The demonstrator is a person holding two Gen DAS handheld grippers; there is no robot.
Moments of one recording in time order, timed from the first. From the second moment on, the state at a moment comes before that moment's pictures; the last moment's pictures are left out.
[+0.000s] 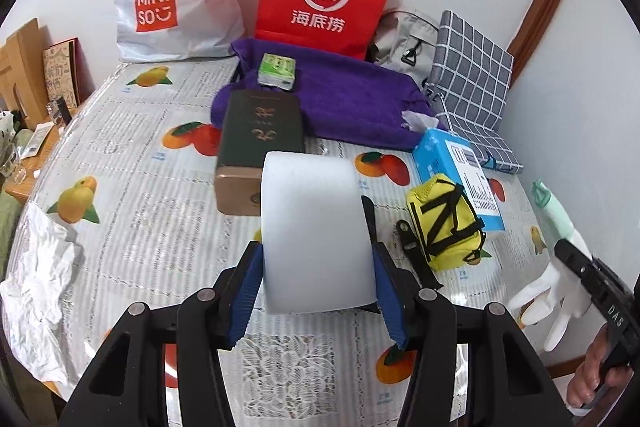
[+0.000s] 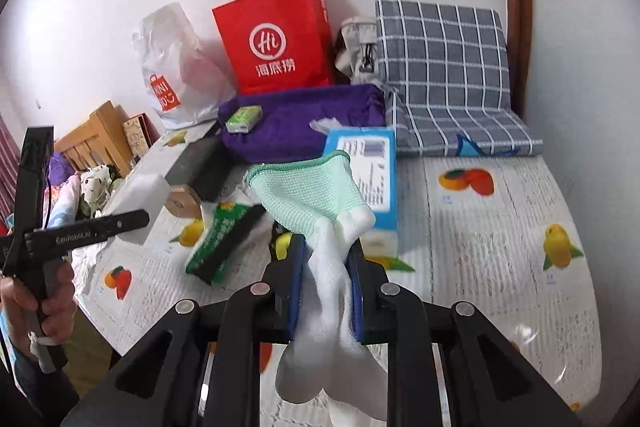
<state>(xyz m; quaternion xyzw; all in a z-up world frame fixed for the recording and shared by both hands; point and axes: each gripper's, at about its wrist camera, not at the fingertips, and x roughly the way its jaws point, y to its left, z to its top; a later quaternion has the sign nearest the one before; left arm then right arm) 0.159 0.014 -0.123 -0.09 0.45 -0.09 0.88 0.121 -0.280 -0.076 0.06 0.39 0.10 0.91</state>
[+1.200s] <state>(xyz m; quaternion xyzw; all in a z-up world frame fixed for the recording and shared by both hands) 0.282 0.031 -0.096 -0.06 0.46 -0.05 0.89 0.297 -0.255 -0.028 0.08 0.37 0.12 0.92</state>
